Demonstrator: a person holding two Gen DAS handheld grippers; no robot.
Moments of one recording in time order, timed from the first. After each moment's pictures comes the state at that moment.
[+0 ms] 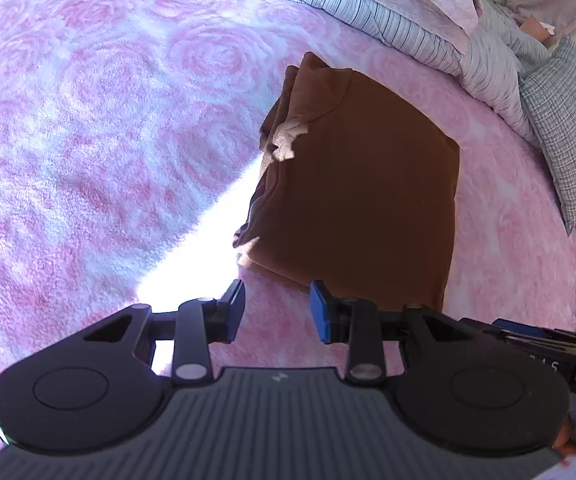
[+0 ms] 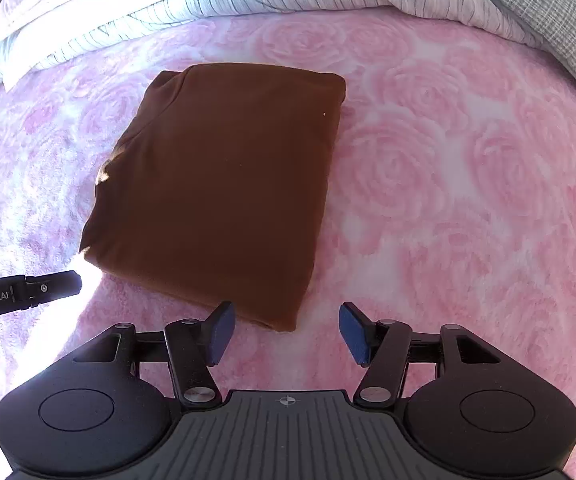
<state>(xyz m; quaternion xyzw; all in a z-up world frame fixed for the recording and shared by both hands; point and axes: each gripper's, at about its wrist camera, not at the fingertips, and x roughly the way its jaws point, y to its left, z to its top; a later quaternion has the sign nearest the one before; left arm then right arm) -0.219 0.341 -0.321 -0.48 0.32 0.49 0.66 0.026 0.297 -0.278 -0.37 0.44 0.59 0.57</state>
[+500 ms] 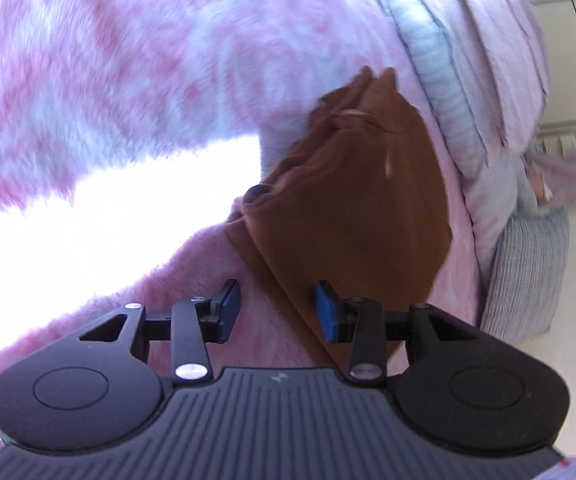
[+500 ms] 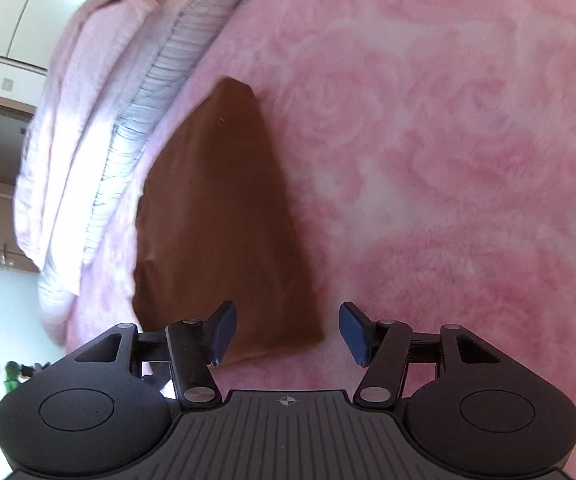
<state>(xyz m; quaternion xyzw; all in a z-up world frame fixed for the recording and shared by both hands) -0.247 0.342 -0.410 -0.68 0.09 0.46 0.56 0.115 0.271 -0.369 -0.02 0.65 0.54 0.54</state>
